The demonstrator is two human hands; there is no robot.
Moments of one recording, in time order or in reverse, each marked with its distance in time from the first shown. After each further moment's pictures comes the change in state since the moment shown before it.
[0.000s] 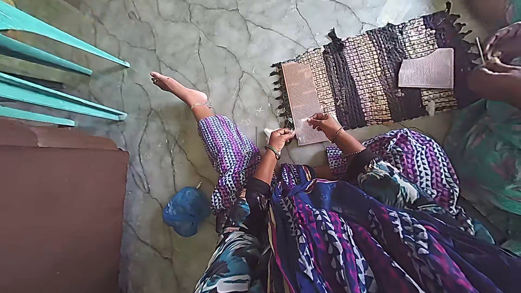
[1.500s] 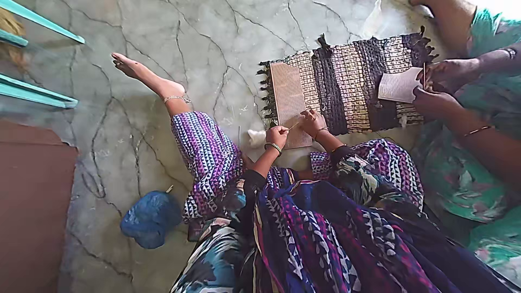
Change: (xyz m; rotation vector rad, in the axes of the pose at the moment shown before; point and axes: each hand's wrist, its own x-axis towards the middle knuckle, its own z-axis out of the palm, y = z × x) left_hand 0.040 0.017 0.052 0.458 0.089 0.011; right_hand 0.041 0.006 -0.025 -1.101 0.094 -0.085
